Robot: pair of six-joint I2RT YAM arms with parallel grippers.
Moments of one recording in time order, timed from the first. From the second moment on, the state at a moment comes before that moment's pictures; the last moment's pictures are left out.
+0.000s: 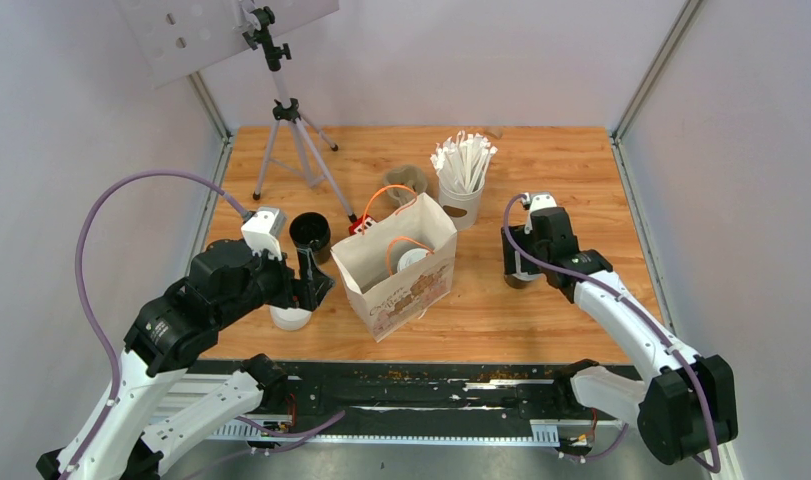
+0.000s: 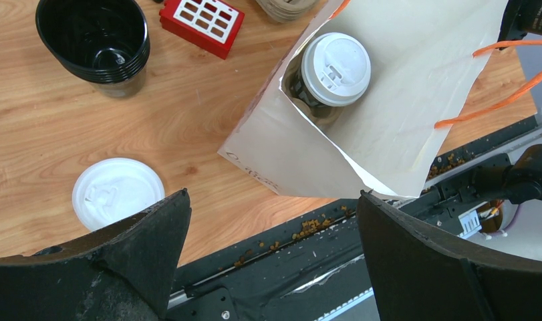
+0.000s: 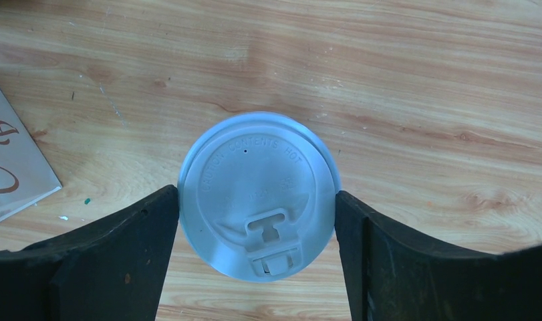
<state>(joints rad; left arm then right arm) -0.67 0.64 1.13 -1.02 -0.07 -0.44 0.33 1.10 0.75 -0.45 0.16 0.11</state>
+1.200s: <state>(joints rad) -0.67 0.68 1.17 -1.02 -0.07 -0.45 0.26 1.11 0.78 -0.53 -0.02 0.05</state>
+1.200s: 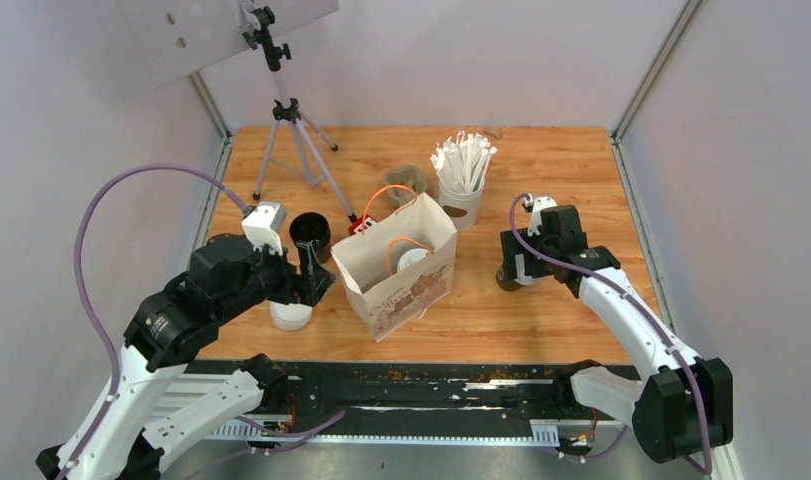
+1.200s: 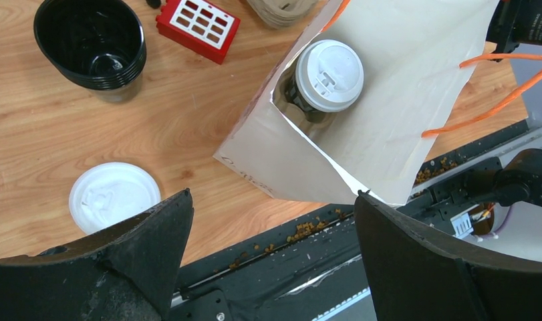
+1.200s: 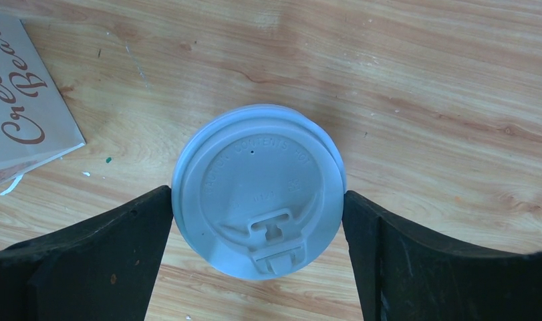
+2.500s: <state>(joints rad) -0.67 0.68 1.15 -0.99 -0.06 -0.47 0.25 1.11 0.78 -0.50 -0.11 -0.04</state>
